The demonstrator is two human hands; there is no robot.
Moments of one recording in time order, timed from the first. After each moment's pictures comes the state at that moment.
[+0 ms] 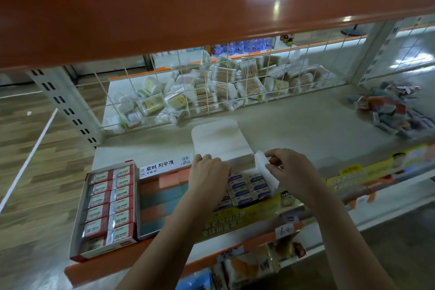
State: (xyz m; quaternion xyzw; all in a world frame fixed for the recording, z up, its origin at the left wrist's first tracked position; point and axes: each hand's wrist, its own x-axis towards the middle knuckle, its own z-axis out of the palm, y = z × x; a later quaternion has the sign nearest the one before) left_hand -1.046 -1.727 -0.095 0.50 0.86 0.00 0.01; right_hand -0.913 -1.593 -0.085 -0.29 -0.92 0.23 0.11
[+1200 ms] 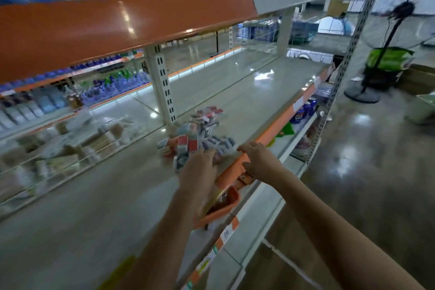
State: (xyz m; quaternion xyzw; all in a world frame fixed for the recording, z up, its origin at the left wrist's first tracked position) left_hand -0.799 -1.291 -0.104 0.63 0.75 0.20 0.03; right_hand -0.642 -1.222 -0.096 -0.48 -0.86 0.15 0.10
